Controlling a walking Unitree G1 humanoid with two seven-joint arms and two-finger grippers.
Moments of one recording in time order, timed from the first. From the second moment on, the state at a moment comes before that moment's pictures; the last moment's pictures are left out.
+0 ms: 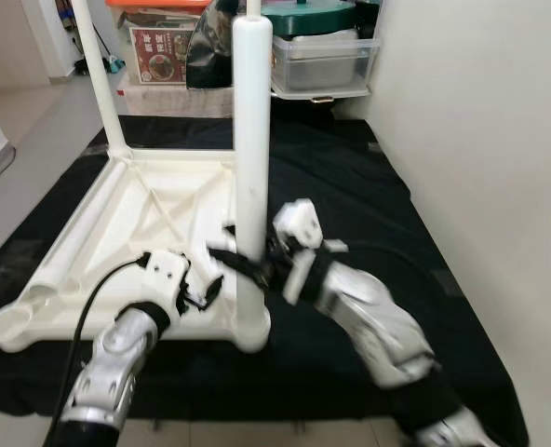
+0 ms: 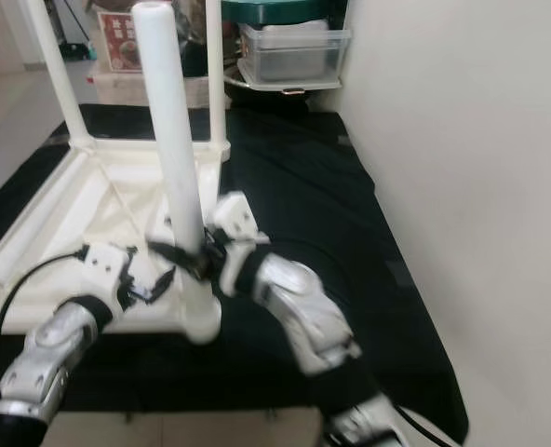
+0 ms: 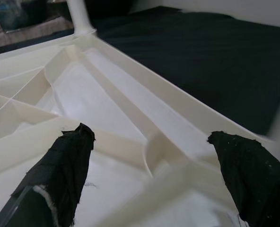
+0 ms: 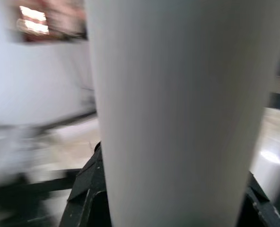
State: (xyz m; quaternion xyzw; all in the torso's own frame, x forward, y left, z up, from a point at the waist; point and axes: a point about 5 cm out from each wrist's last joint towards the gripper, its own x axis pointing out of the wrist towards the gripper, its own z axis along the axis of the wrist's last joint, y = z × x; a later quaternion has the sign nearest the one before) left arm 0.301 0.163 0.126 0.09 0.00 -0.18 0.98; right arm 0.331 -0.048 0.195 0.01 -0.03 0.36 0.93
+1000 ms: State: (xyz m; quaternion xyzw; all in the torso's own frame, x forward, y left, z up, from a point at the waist) left arm 0.302 0.161 0.124 0.08 0.00 -0.18 0.98; right arm 0.318 -0.100 0.228 0.07 -0.09 0.44 0.89
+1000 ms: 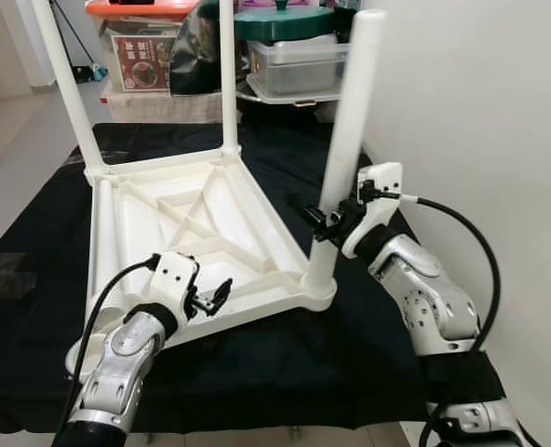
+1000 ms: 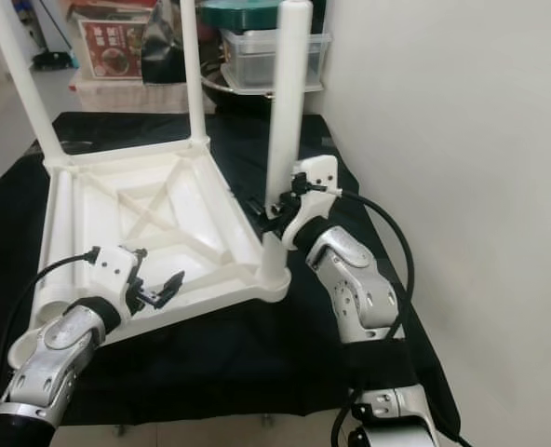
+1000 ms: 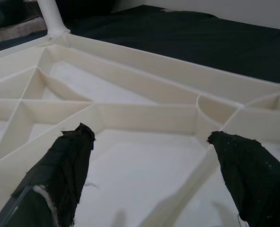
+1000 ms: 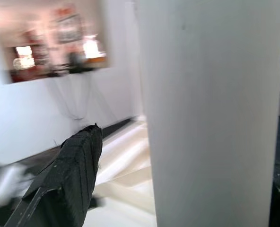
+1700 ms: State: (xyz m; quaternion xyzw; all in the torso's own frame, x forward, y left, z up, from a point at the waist) left arm 0.301 0.160 0.123 0.08 0.00 -0.18 0.98; right arm 0.356 -0.158 0.153 0.02 0.07 -0.04 1.00
